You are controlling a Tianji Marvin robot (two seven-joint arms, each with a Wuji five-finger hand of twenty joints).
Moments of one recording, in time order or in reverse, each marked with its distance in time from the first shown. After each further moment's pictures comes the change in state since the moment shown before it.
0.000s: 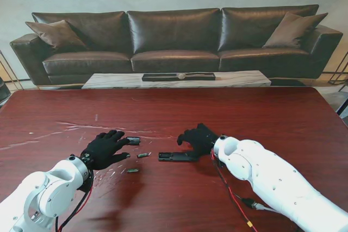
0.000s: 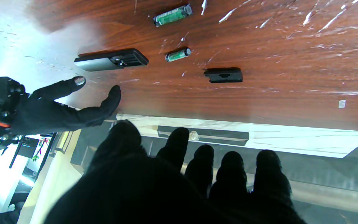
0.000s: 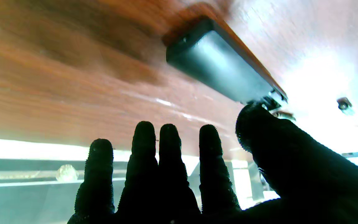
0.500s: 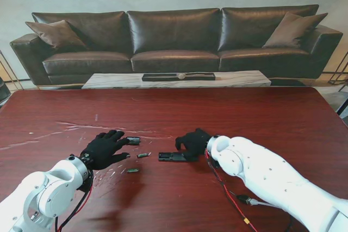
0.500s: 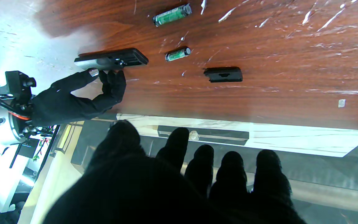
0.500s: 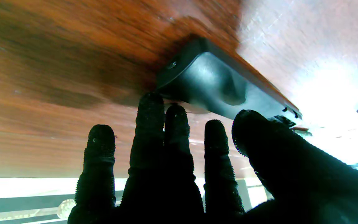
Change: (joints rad) left arm 0.002 0.000 -0.004 -0.002 0.002 -0.003 0.001; right arm 0.132 -0.042 -0.211 0.123 0.203 0.087 0.041; left_hand -0.011 0.000 0.000 0.000 0.000 0.000 0.000 0.000 0.000 0.000 0.000 0.000 0.000 0.000 0.000 0.000 0.000 0.000 0.000 0.000; right_hand 0.065 0.000 0.001 0.000 0.103 -0.039 0.108 0.029 0.266 -0.031 0.215 0.131 0.326 -0.002 0.362 0.212 0.191 0.095 0.159 0.089
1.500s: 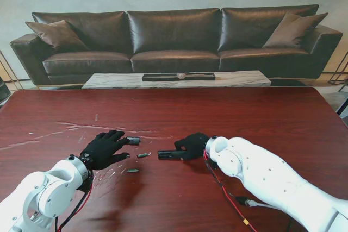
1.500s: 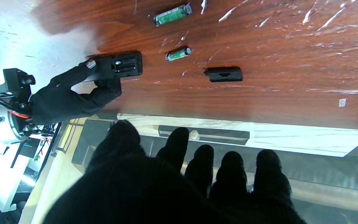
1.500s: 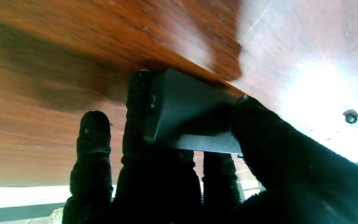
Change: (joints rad) left arm 0.001 0.000 -0.003 -0.001 0.000 -0.005 0.000; right arm -0.004 -0.003 -0.002 -0.011 0.017 -0.007 0.029; left_hand 0.000 0.000 0.000 0.000 0.000 0.000 0.000 0.000 0.000 0.000 0.000 0.000 0.000 0.000 0.000 0.000 0.000 0.000 0.000 0.000; right_hand 0.093 -0.024 -0.082 -0.170 0.051 -0.056 0.291 -0.059 0.285 -0.023 0.072 -0.023 0.239 0.015 -0.010 0.018 0.142 -0.001 0.051 0.000
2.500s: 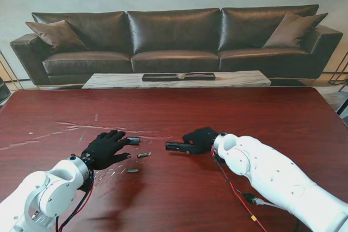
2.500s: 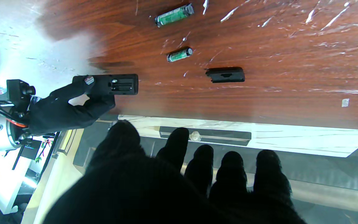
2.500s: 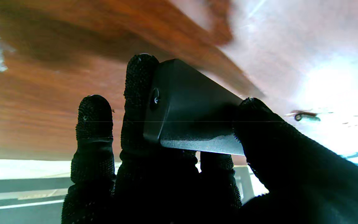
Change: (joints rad) left arm -0.007 0.000 0.010 0.003 0.004 0.001 -0.004; right arm -0.039 0.029 0.097 -0.015 -0.074 -0.029 -0.061; left_hand 0.000 0.000 0.000 0.000 0.000 0.000 0.000 0.000 0.000 -0.003 0.000 0.000 0.000 0.000 0.000 0.000 0.000 0.000 -0.002 0.000; right_hand -0.033 0.017 0.018 -0.050 0.115 0.040 0.015 0.097 0.173 -0.020 -0.123 -0.032 0.219 -0.020 -0.120 -0.020 0.215 -0.039 -0.014 -0.051
